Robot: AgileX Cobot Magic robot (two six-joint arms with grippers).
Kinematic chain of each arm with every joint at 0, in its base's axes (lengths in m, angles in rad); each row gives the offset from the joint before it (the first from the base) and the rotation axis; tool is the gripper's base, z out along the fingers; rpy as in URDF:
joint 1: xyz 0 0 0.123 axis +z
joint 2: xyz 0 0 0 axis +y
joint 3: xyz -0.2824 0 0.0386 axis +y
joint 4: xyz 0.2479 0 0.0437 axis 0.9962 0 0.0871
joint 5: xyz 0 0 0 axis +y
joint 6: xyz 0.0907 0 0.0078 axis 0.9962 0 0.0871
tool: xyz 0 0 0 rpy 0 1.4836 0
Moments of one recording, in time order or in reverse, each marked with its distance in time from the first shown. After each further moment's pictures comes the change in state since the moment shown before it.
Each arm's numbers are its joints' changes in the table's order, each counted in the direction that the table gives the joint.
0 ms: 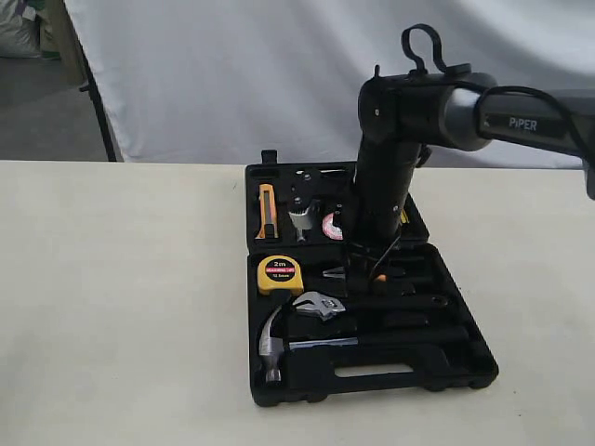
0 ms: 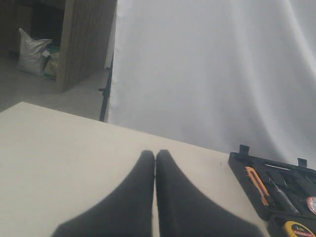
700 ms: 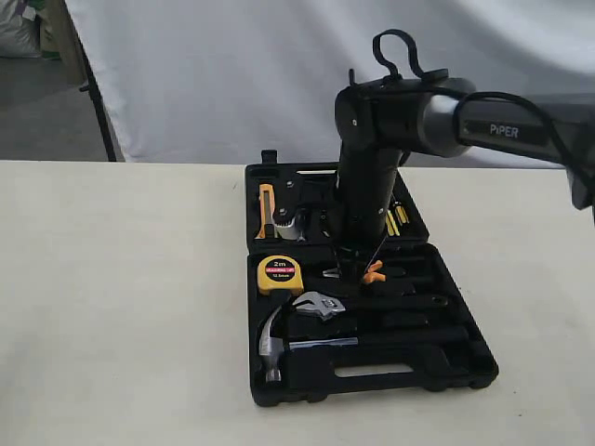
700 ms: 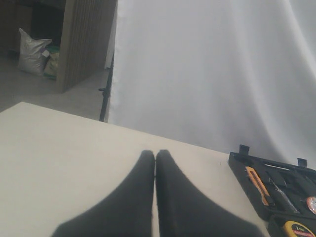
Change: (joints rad) left arm 0.000 0.000 0.000 0.000 0.000 0.000; right arm 0.054 0.000 0.000 -0.088 -0.042 0.009
